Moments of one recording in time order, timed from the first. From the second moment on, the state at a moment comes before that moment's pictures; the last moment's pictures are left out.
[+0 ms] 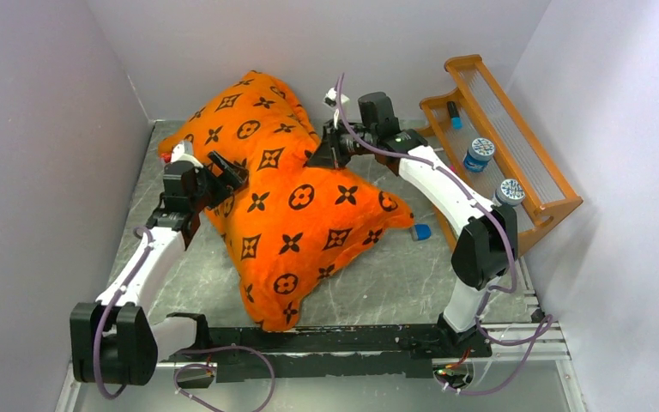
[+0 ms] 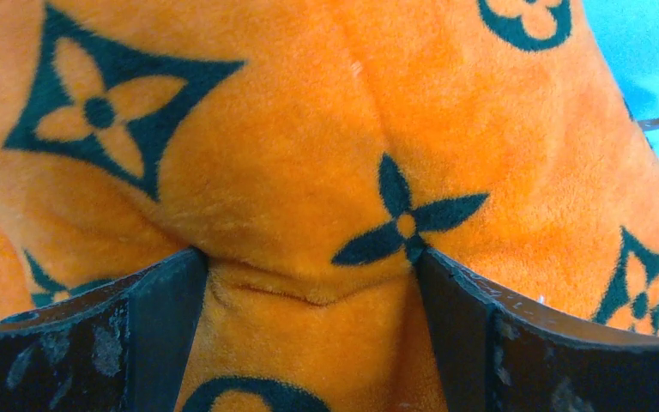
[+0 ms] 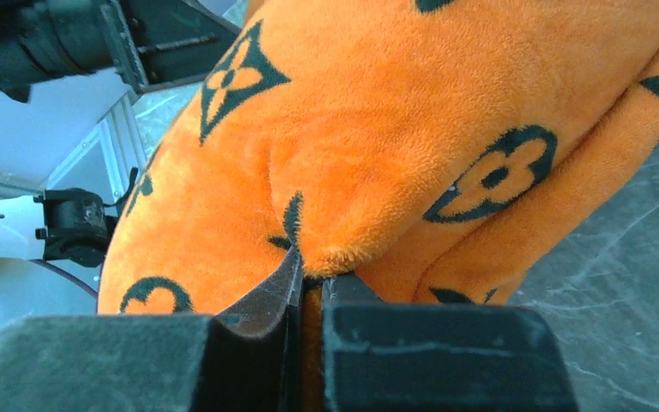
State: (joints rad) left arm -0.07 1.12 0.76 -0.06 0.14 -0.76; right arm 0.52 1.76 1.63 -0.37 -0.70 0.16
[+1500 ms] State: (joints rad) left arm -0.45 0.81 0.76 -0.32 -0.24 -0.68; right arm 0.91 1.56 1.53 -0.43 -0.58 0.00
